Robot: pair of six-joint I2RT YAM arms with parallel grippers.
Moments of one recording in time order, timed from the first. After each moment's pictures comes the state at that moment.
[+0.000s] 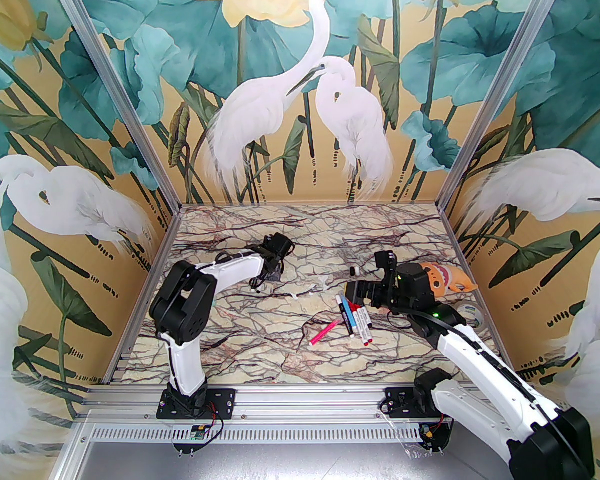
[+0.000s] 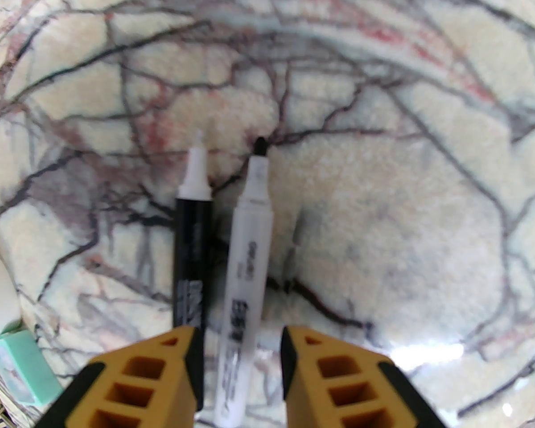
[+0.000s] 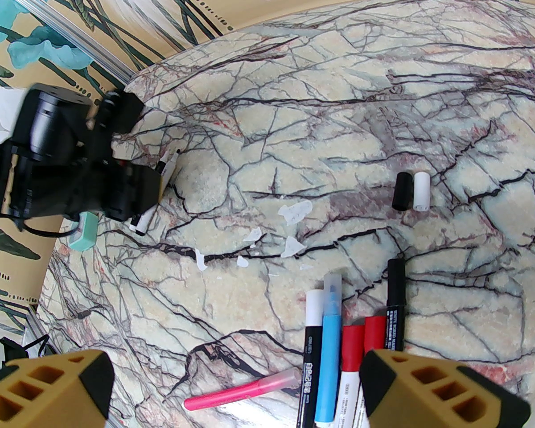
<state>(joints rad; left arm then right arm) -0.55 1.86 1.28 -0.62 -0.44 -0.41 0.37 0.91 0.60 -0.30 -0.36 0.46</state>
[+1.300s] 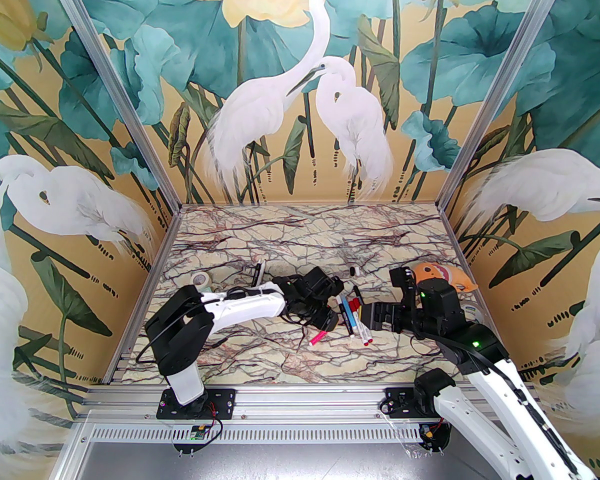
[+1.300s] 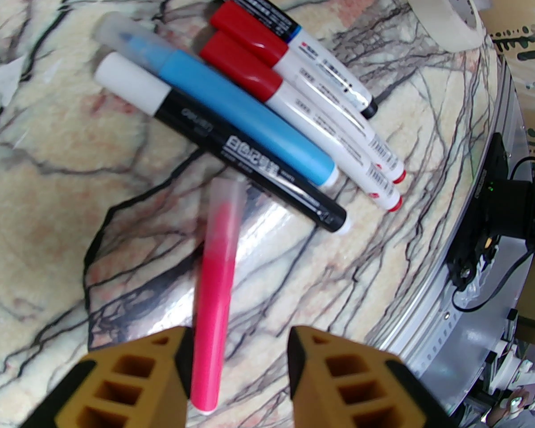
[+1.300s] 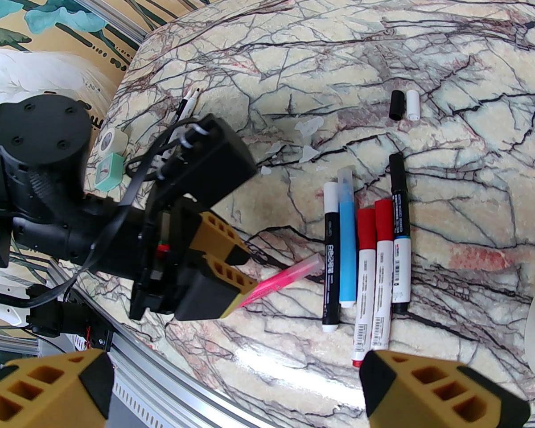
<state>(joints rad) -0.96 1.81 1.18 -0.48 0.26 -0.31 0.37 0.63 0.73 -0.83 -0.42 0.45</state>
